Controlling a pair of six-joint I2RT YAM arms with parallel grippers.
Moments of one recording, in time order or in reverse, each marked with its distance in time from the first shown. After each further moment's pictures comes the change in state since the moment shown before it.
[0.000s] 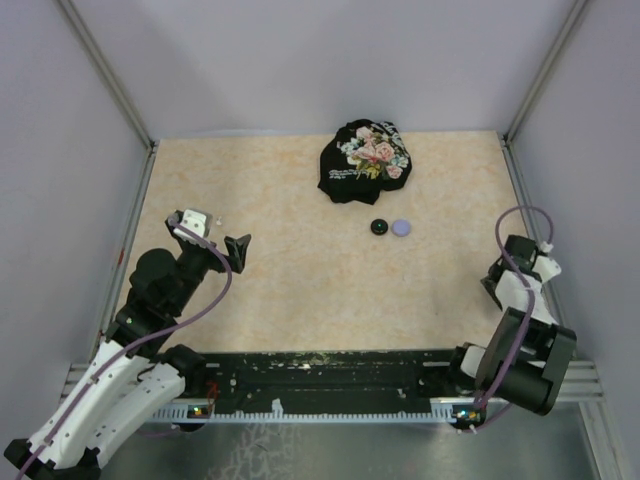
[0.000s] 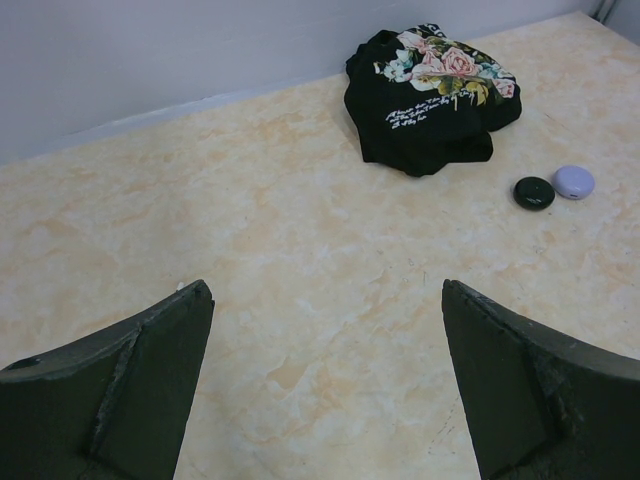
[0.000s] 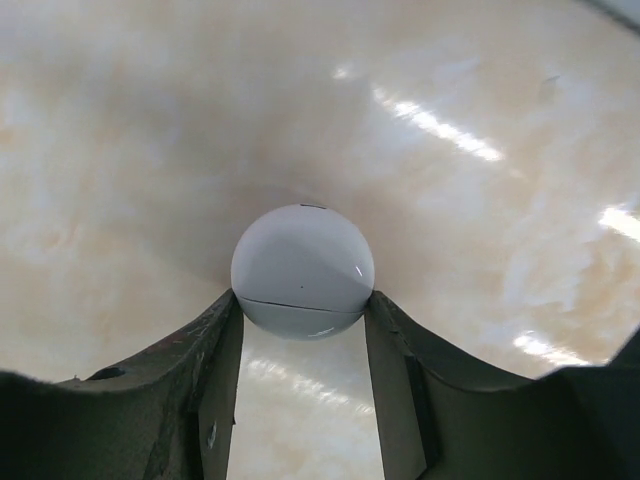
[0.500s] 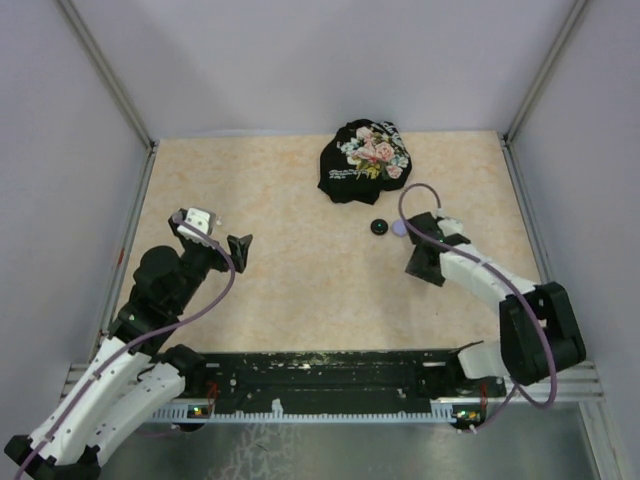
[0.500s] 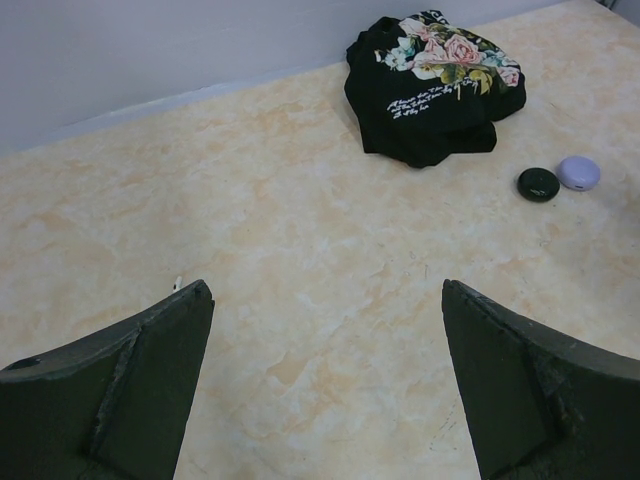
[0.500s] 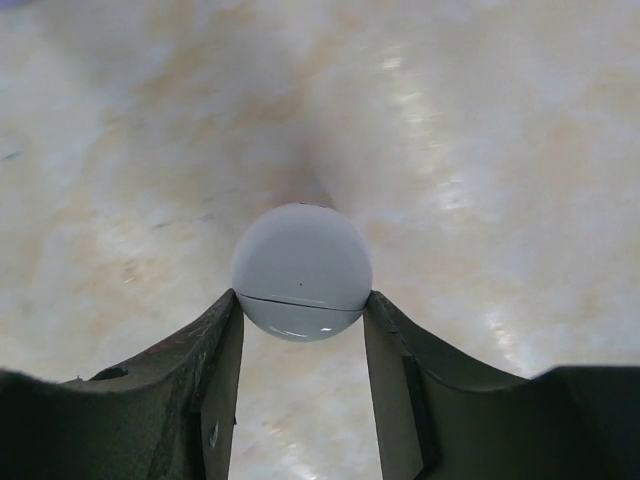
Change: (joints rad) left arm 0.000 0.022 0.000 0.000 -0.001 0.000; right arm 0.777 0.120 0.196 -0.201 0.035 0.127
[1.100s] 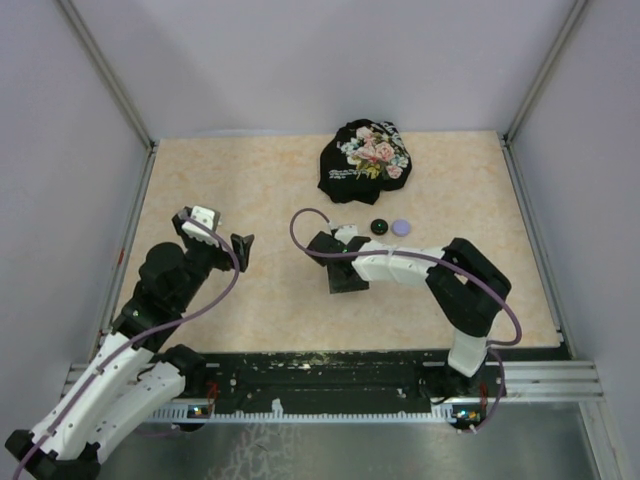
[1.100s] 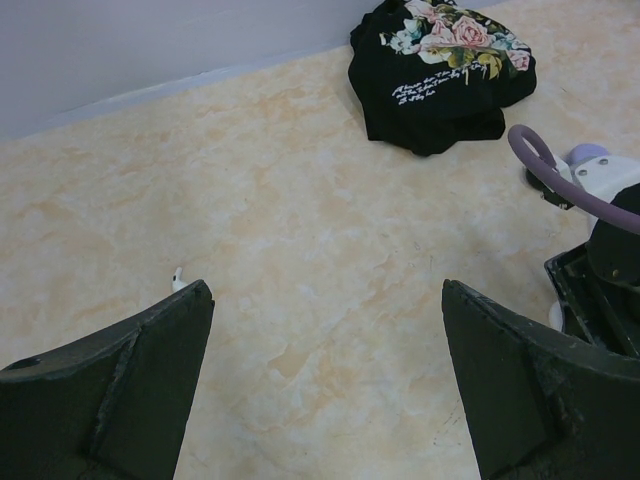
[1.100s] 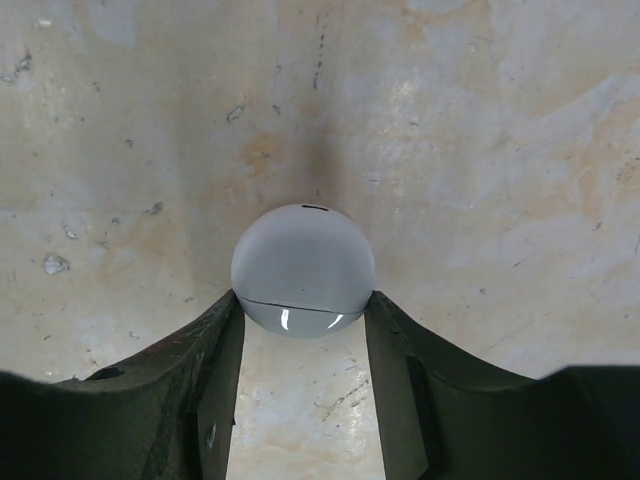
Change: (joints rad) left arm 0.000 0.032 0.000 0.000 -0.008 0.000; right arm 0.617 0.453 0.402 -0.056 0.025 0.036
